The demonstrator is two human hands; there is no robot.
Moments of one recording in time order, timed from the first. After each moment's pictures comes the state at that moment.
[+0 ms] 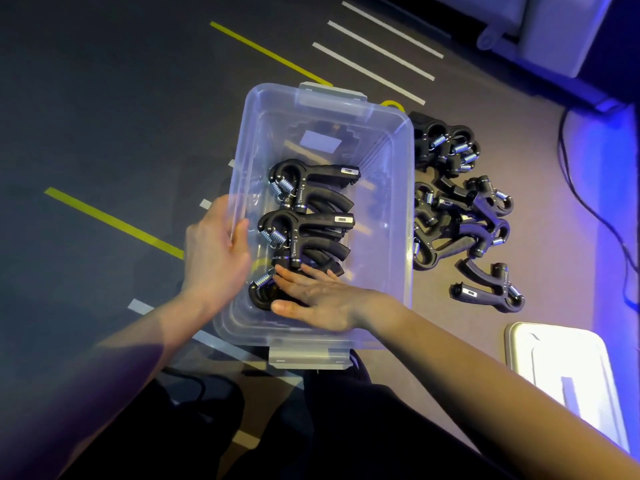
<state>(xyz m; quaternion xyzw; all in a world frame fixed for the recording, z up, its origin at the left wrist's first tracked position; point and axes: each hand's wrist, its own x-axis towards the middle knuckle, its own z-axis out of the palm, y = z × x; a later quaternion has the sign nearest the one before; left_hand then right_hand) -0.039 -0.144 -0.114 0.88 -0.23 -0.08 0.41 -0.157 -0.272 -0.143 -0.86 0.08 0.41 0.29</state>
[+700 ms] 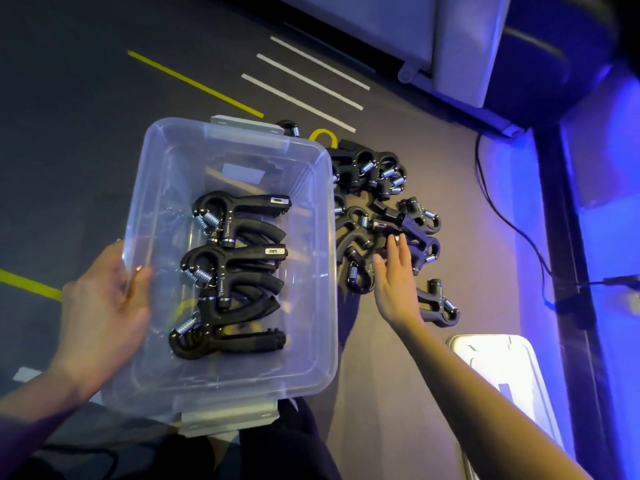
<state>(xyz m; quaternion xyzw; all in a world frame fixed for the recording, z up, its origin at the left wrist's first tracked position) -0.032 -0.136 -0.135 0.87 -0.25 -0.09 0.41 -0.261 -0.416 -0.166 -0.82 0.49 -0.07 0.28</state>
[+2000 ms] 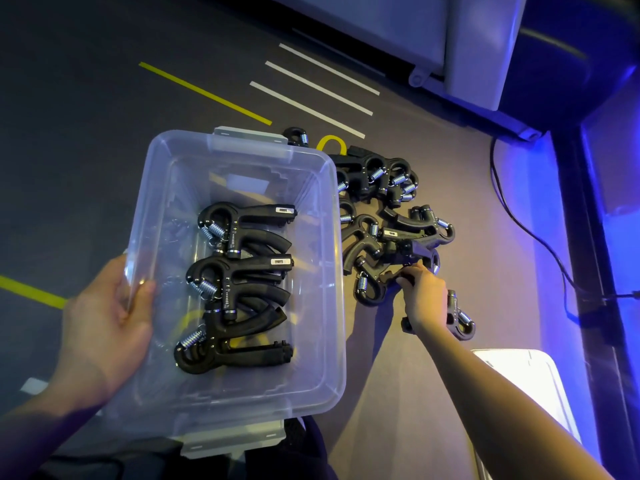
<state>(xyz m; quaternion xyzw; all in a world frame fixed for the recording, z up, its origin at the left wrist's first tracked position) -0.032 -0.140 -0.141 0.88 -0.24 -0.09 0.40 -0.278 -0.458 -0.183 -0.83 0.54 -0.05 0.14</state>
